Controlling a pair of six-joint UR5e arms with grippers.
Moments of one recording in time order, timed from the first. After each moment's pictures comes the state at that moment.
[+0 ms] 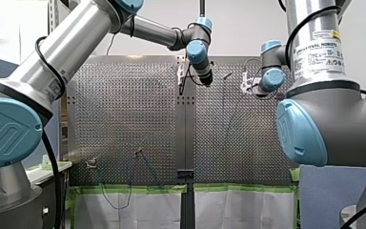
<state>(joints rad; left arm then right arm) -0.76 -2.17 -0.94 -3.44 -2.00 -1.73 1.77 -1.30 1.69 -0.32 1.55 1.59</state>
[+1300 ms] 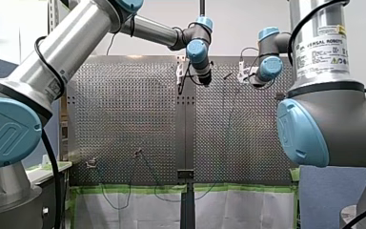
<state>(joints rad) -0.76 -2.17 -0.94 -3.45 -2.04 -1.73 1.80 -1.39 1.68 -0.26 1.56 1.58</state>
